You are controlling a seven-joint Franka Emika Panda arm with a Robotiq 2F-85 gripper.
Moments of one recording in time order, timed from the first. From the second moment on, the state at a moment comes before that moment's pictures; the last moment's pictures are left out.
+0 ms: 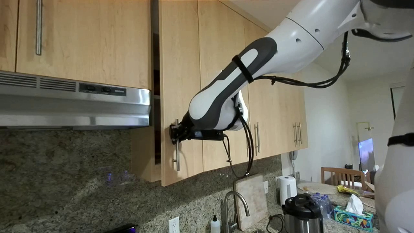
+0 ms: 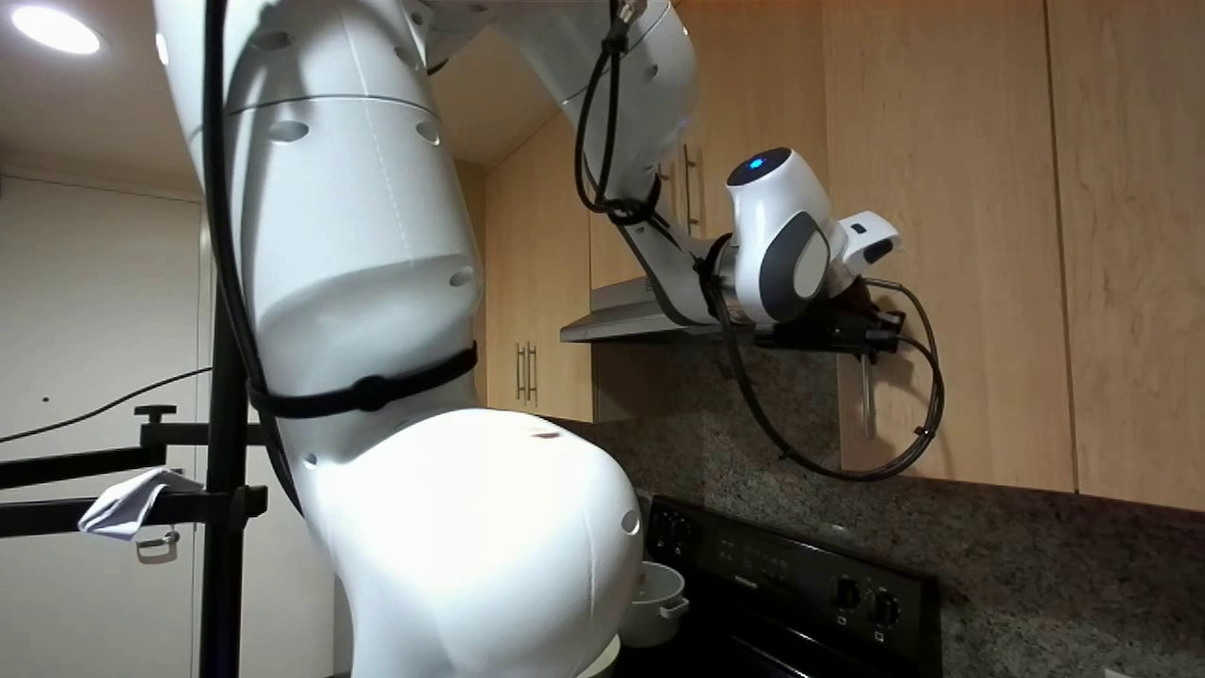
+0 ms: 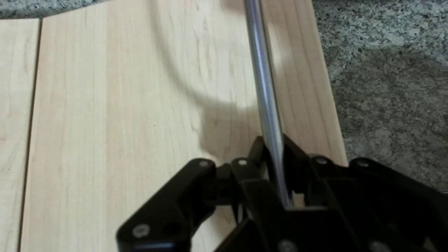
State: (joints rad) arm 0.08 -0.30 0.04 -2.49 0.11 3.17 0.04
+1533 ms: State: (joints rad) arm 0.47 -0.70 -0.59 -2.54 0.11 2.61 -0.75
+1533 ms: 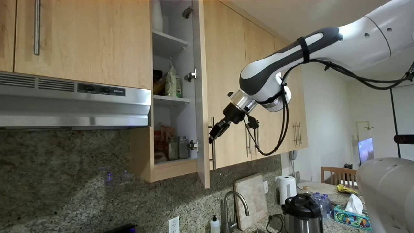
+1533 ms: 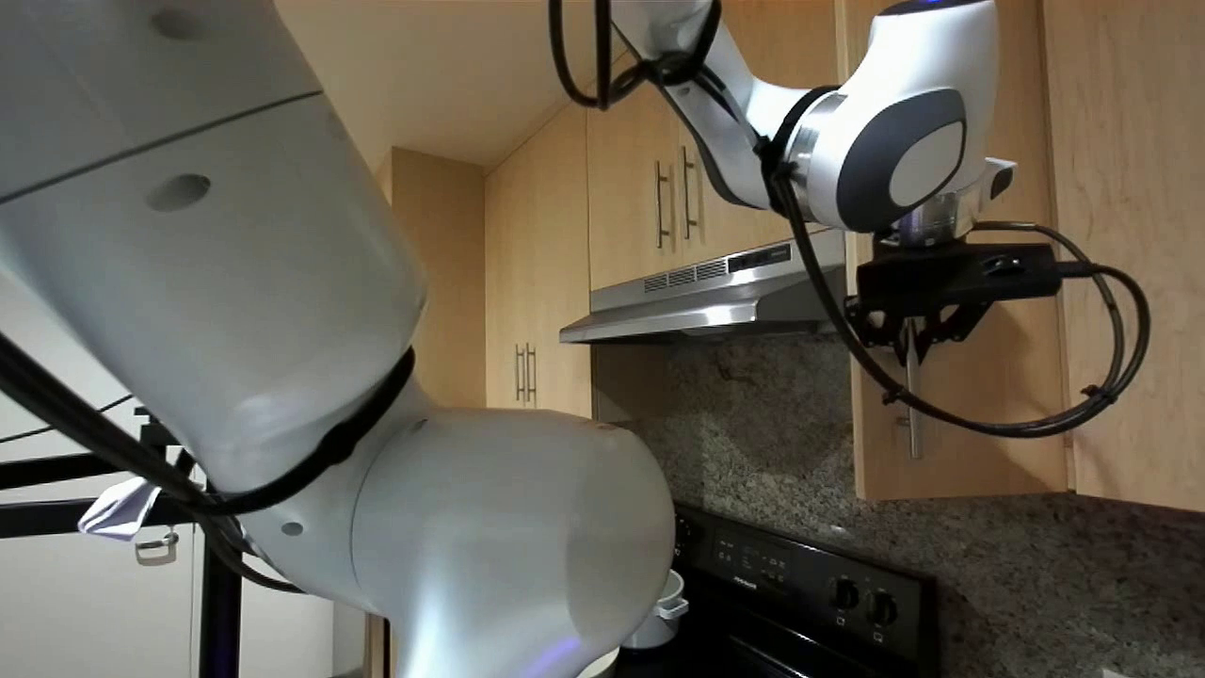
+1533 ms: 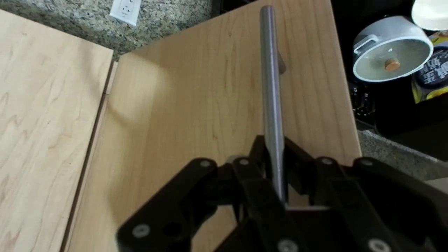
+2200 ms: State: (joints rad) arm 0.42 -0.66 -0.60 -2.45 0.17 2.43 -1.01
